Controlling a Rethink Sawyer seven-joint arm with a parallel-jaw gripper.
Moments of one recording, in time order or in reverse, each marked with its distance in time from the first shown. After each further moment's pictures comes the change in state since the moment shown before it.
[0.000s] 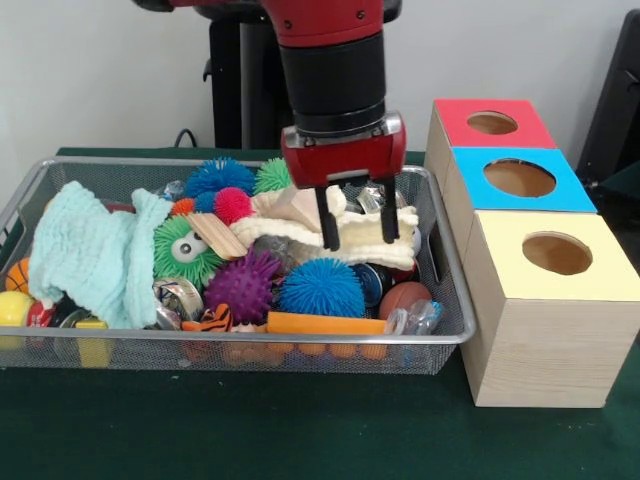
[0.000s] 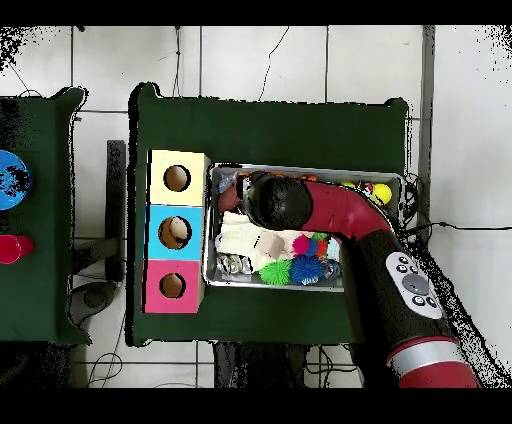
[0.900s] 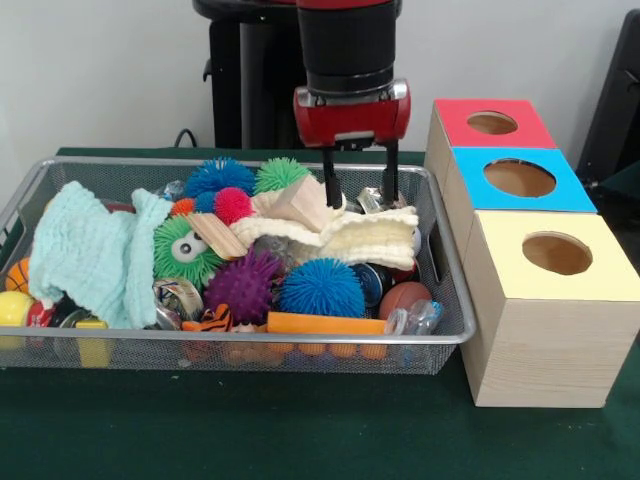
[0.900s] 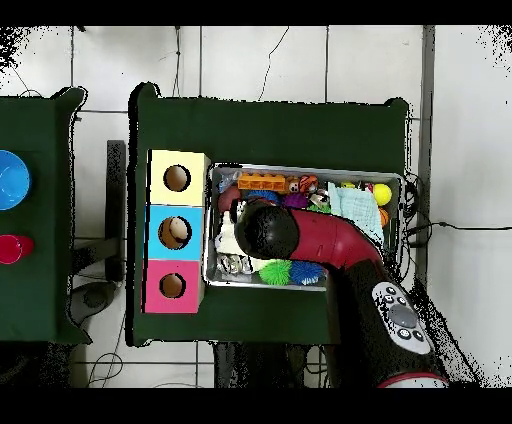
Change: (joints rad) arm 0.077 -0.086 -0.109 0.146 0.057 -0.079 0.000
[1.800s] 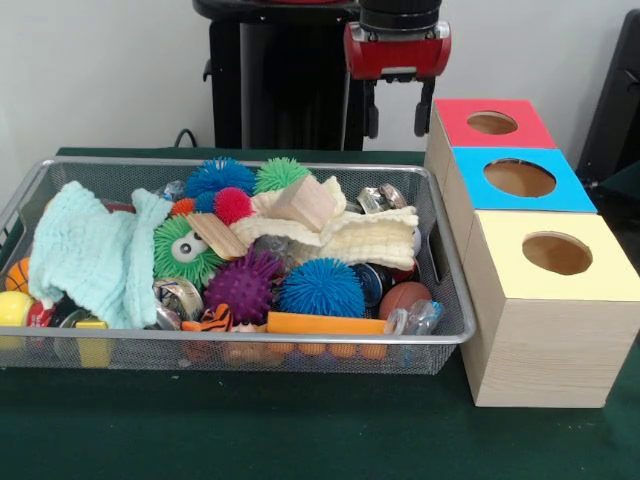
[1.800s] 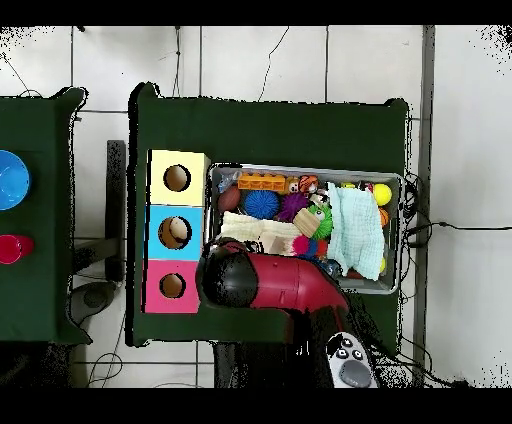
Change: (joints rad) arm 0.158 -0.149 -0.120 0.203 0.043 0.000 0.000
